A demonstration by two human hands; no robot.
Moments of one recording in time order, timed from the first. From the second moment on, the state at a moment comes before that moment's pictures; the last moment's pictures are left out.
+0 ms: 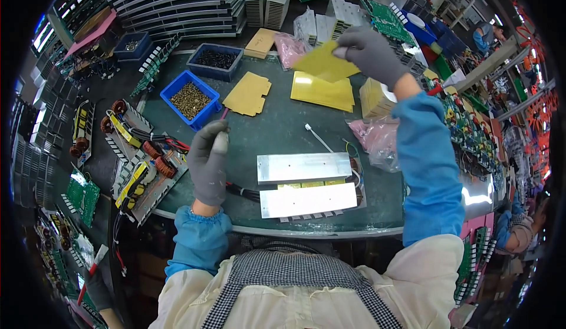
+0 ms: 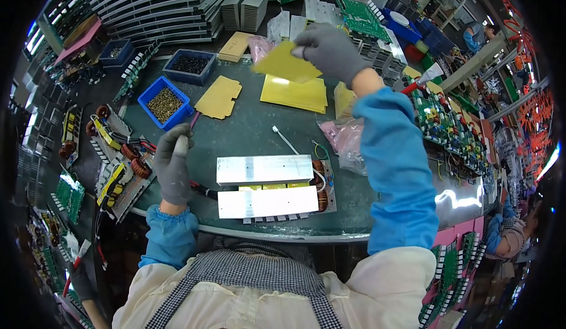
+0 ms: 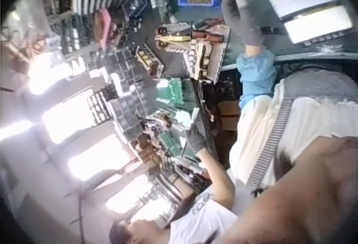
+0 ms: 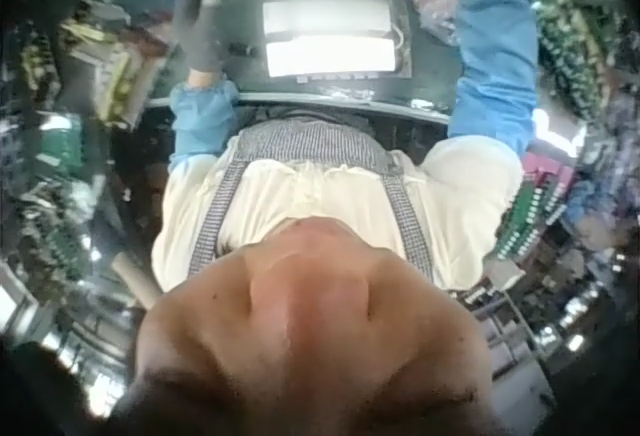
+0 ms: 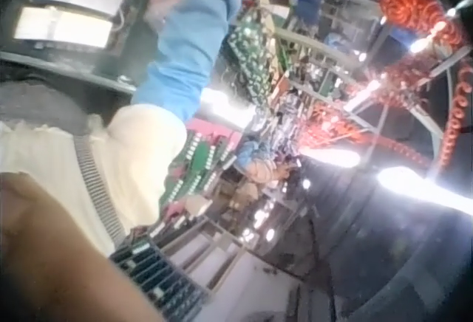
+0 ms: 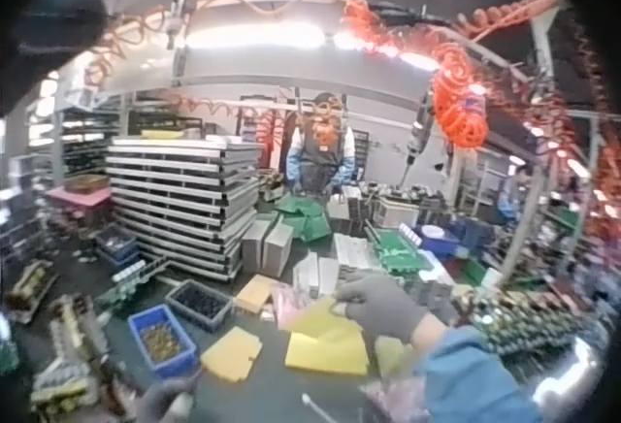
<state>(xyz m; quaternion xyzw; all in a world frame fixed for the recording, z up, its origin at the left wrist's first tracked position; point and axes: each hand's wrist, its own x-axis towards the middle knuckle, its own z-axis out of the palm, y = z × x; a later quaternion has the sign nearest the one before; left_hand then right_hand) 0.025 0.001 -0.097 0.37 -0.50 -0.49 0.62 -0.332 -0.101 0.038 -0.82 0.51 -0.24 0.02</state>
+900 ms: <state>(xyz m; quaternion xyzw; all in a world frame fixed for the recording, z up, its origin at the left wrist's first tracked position) -0.001 0.067 -0.029 0.44 -0.75 -0.39 0.30 -0.280 0.123 -0.047 -0.58 0.61 -0.46 0.30</state>
